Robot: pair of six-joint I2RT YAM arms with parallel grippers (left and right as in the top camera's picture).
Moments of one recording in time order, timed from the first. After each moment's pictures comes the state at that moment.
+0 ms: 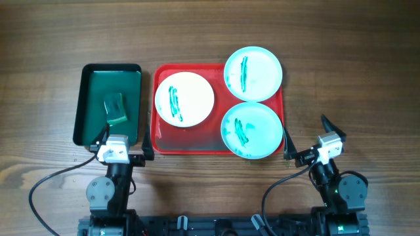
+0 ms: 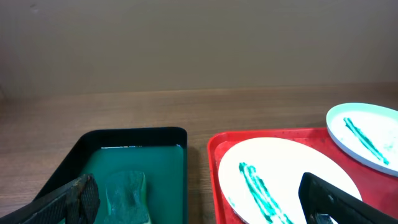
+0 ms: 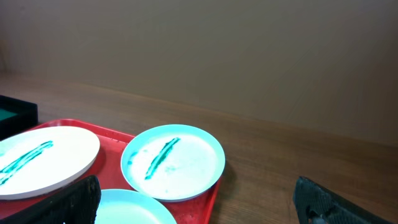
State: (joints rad) left arm 0.00 0.01 0.01 -0.07 0.05 0.01; right arm 0.05 0.02 0.01 0.02 -0.24 -0.10
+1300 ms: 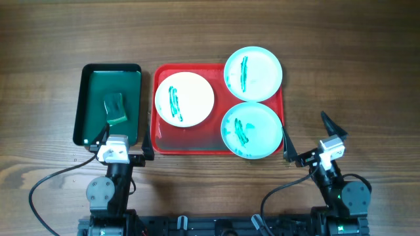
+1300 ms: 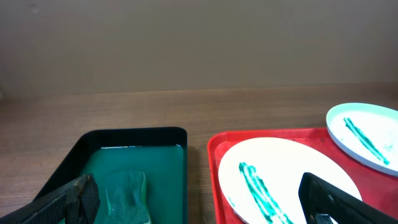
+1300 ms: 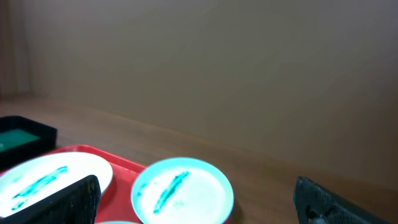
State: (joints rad) left arm 0.00 0.01 0.01 -0.07 0.05 0.01; right arm 0.05 0.02 0.01 0.16 -0.31 -0.10
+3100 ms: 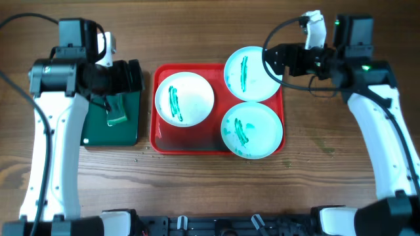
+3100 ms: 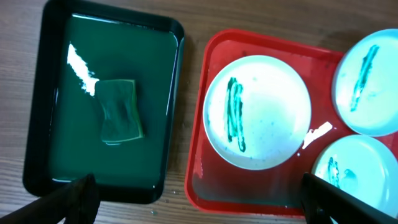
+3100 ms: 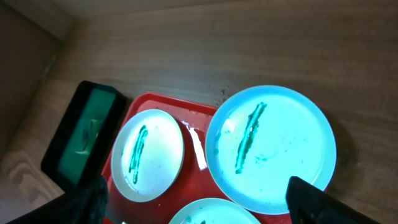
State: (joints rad) left arm 0.00 1.50 1.57 -1.22 0.08 -0.18; right arm 0.07 1.53 1.37 -0.65 -0.54 0.11
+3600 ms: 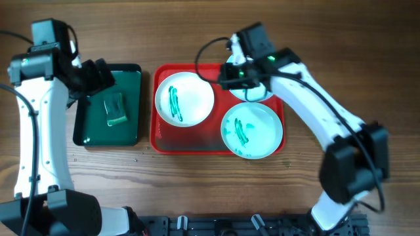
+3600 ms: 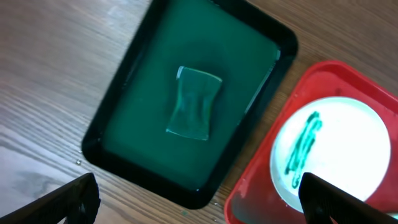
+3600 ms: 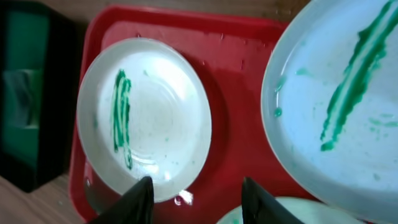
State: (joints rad) left arm 0.20 1.59 1.57 -1.23 -0.03 -0.30; right arm 0.46 1.92 1.58 -0.78 -0.25 0.34
